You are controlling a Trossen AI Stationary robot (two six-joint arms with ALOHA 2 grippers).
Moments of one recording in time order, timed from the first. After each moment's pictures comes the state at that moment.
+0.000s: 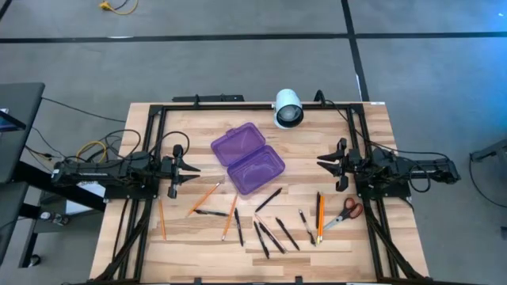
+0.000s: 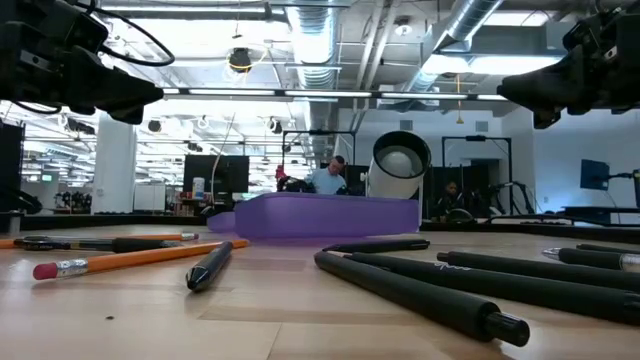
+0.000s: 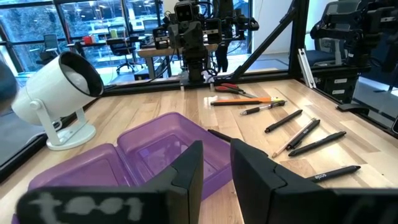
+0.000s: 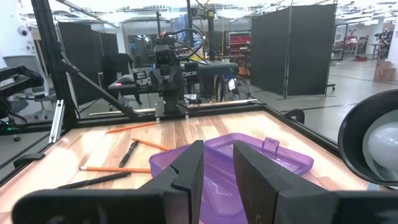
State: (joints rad) left arm 0.02 0.10 0.01 0.05 0.06 0.09; right arm 0.03 0.01 0.00 0.04 0.15 0.01
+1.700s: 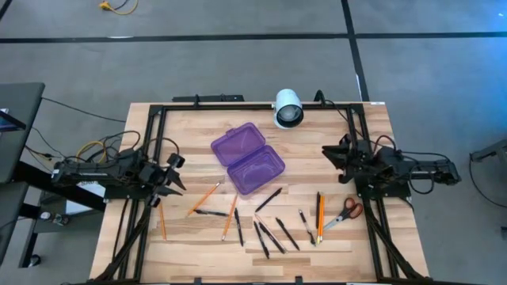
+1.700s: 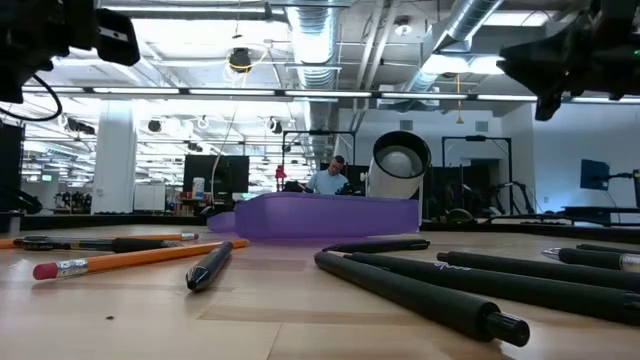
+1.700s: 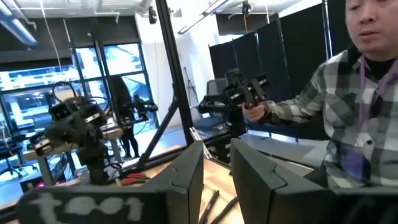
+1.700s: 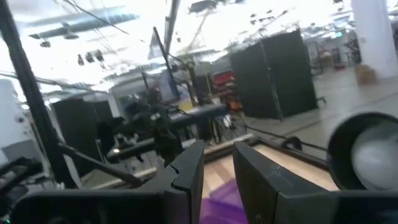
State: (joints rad) left arm 0.02 0.10 0.01 0.37 0.56 0.08; right arm 0.01 0.01 0.00 0.22 0.24 0.19
